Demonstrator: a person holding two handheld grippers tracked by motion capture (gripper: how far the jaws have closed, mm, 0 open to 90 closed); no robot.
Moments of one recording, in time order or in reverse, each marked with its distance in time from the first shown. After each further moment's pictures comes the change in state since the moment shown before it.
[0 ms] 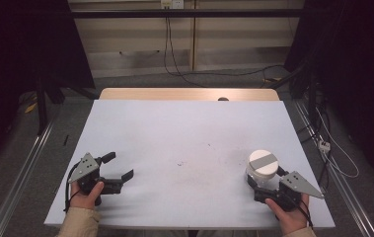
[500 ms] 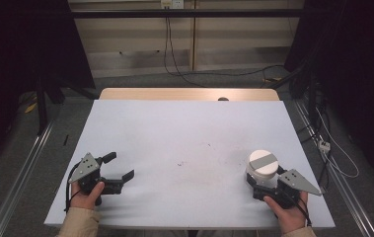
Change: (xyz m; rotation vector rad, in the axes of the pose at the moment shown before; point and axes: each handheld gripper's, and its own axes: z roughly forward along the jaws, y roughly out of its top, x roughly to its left) left arm -0.001 0.000 0.001 -0.005 -0.008 -0.003; right arm 0.000 0.002 0.006 0.020 -0.015 0.004
